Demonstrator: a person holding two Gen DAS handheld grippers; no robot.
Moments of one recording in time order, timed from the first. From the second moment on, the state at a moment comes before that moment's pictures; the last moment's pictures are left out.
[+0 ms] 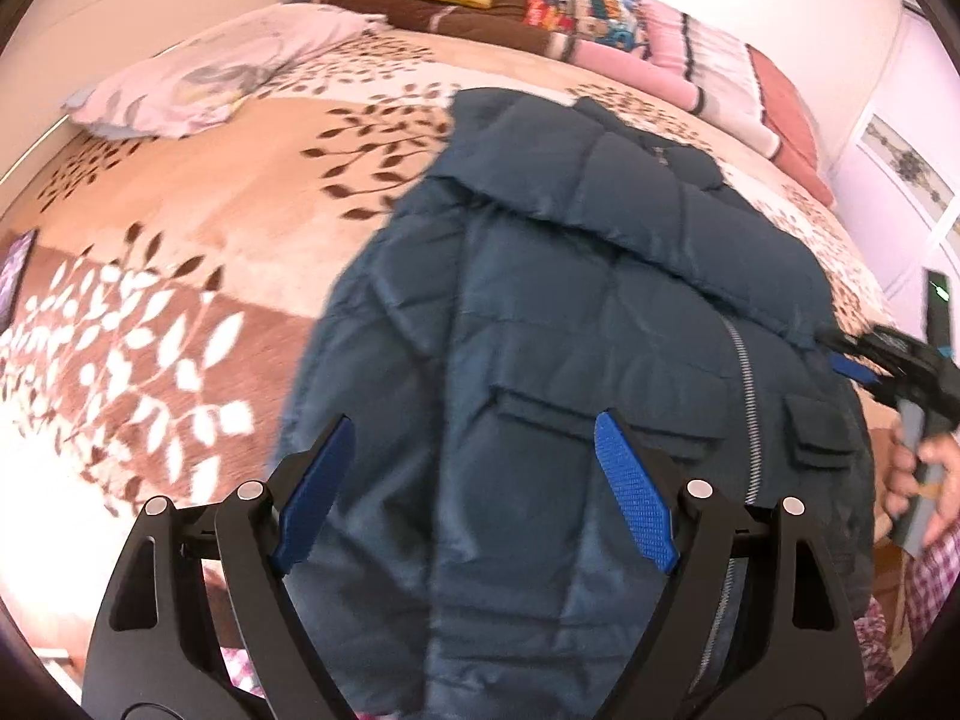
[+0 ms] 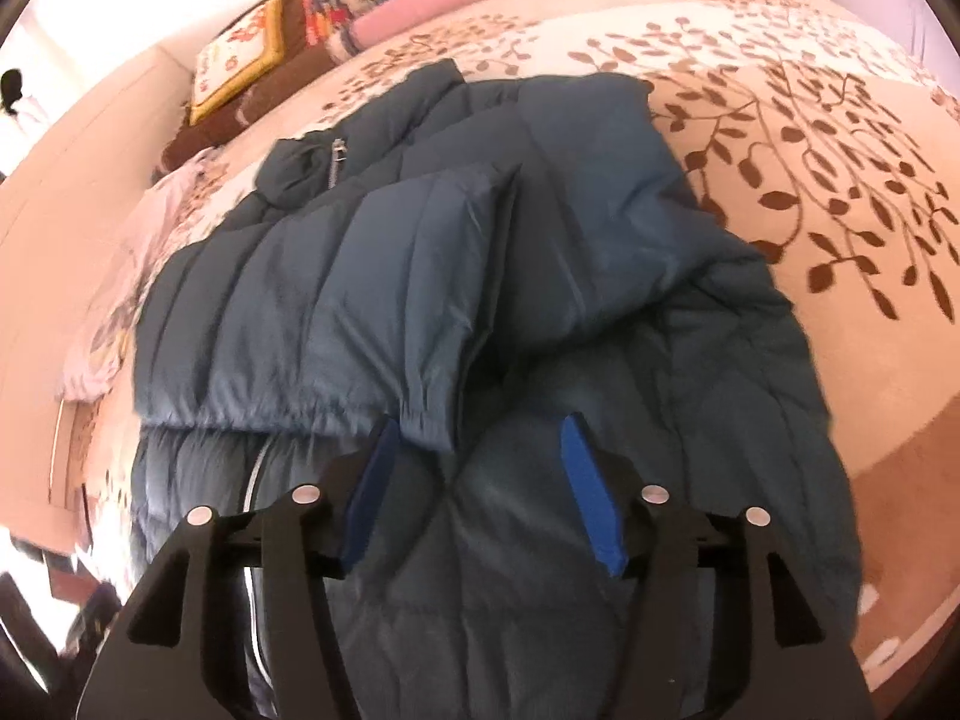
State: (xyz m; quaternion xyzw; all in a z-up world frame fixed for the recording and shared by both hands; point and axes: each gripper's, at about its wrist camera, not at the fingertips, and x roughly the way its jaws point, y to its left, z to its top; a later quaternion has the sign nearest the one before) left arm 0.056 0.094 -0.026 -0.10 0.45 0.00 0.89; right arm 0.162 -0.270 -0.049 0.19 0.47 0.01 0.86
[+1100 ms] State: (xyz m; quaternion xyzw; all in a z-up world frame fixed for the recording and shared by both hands) left arm 0.017 0.167 -0.102 -0.20 0.54 -0.02 0.81; right arm -0.026 -0.367 -0.094 0.20 0.56 -0.02 0.80
